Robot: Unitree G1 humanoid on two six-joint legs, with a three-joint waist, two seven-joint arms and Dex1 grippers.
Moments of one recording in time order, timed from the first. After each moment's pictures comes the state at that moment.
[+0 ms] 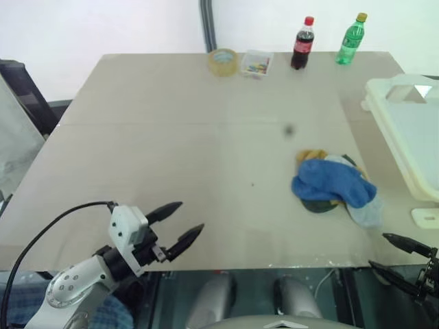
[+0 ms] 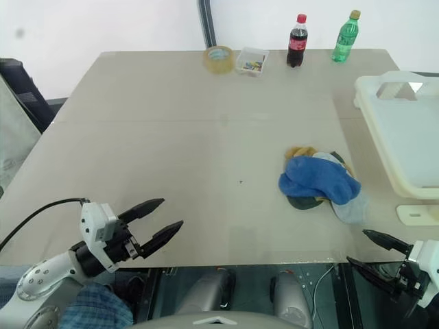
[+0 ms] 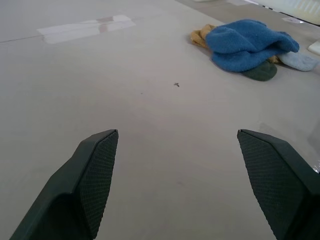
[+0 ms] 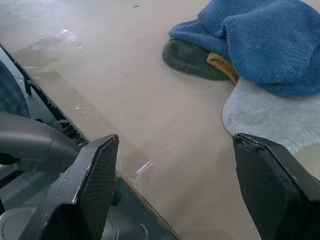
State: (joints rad) left arm 0.49 0.62 0.26 -0.65 -0.61 0.27 -0.73; right arm 0.64 -0.67 -0.49 -0.18 0.59 -0.15 1.20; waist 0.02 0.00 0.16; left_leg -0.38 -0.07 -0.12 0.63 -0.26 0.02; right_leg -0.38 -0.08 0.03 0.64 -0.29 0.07
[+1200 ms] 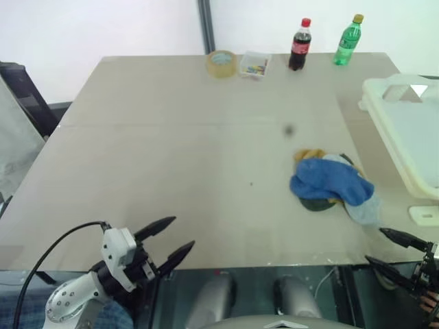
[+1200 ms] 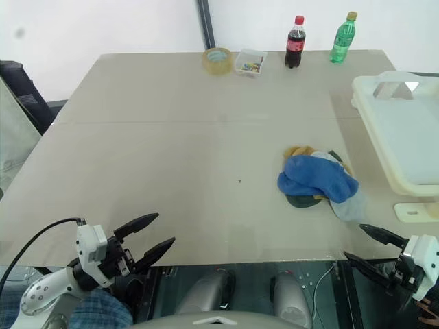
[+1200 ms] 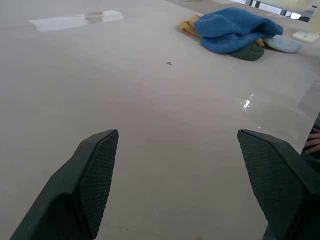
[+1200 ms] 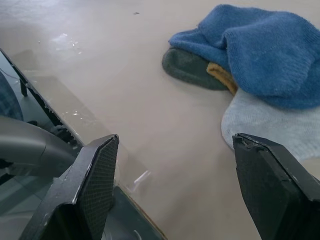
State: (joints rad) left arm 0.52 0.52 0.25 -0.36 -0.54 -0.04 -0.98; right arm 0.59 -0.66 -0.48 -0.21 0.56 -0.13 1.18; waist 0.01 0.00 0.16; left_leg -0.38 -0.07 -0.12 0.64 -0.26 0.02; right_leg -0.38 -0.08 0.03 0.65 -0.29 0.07
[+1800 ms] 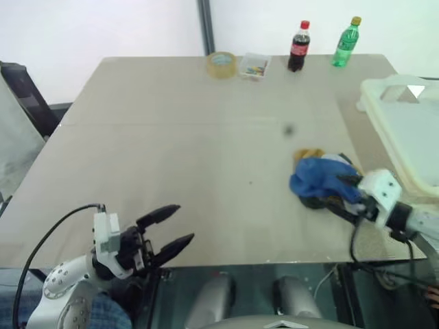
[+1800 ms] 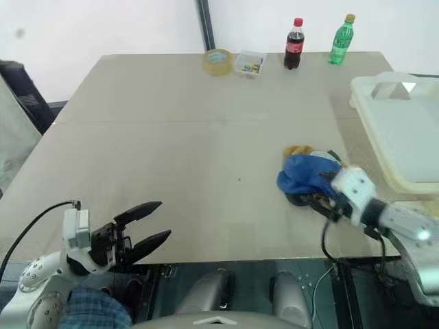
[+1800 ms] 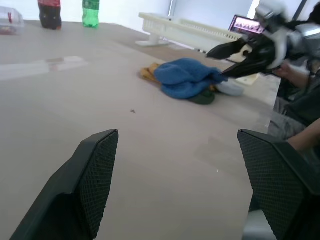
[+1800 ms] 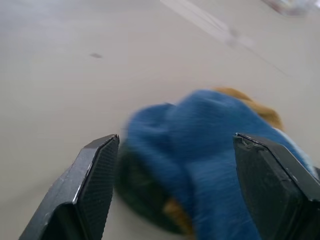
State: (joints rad) left arm 0.38 0.59 0.27 -0.33 -0.76 0.08 -1.16; right arm 0.04 -0.74 -0.13 -0.43 0.29 0.39 0.71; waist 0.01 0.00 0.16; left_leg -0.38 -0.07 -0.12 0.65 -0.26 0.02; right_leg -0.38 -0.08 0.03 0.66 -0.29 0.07
